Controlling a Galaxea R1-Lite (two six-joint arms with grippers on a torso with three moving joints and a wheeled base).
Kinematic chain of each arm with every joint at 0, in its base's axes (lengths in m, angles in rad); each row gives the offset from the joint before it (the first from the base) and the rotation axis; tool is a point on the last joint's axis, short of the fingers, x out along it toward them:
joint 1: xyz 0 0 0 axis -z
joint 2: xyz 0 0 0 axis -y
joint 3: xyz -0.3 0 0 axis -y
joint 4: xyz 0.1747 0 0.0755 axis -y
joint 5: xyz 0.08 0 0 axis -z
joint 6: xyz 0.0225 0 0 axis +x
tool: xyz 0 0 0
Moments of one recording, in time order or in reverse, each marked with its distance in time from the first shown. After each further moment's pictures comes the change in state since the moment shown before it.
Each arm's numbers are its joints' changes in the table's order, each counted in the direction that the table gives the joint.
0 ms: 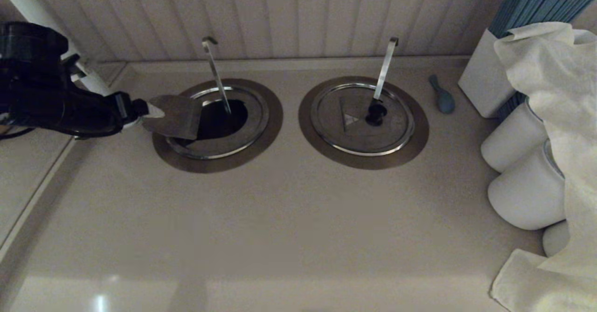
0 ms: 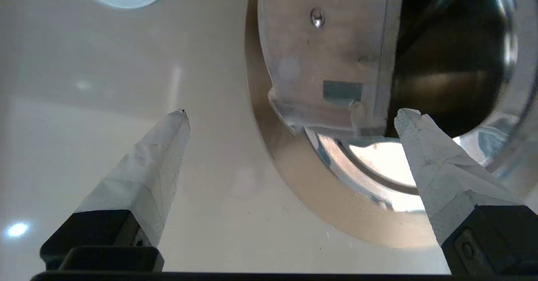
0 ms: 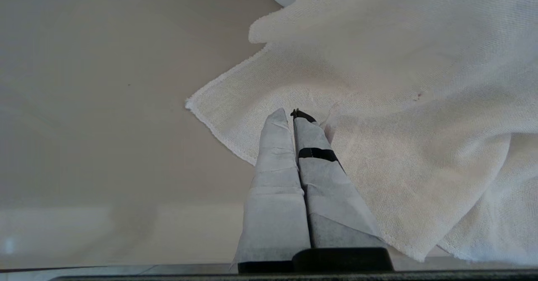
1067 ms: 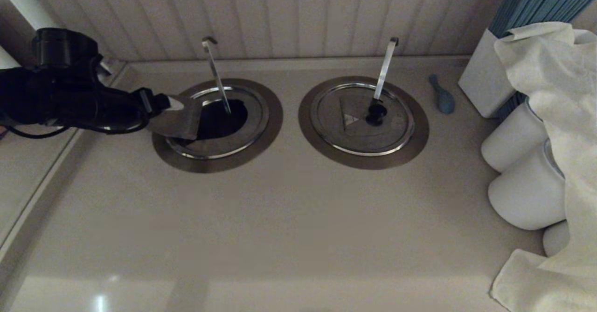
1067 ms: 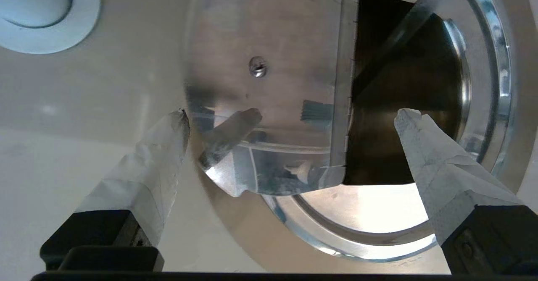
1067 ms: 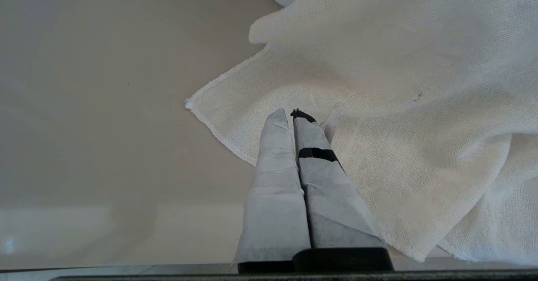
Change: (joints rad) left arm 0.066 -0.071 0.011 0.150 -0.007 -0.086; right arm 0.000 0.000 0.000 0.000 0.000 0.000
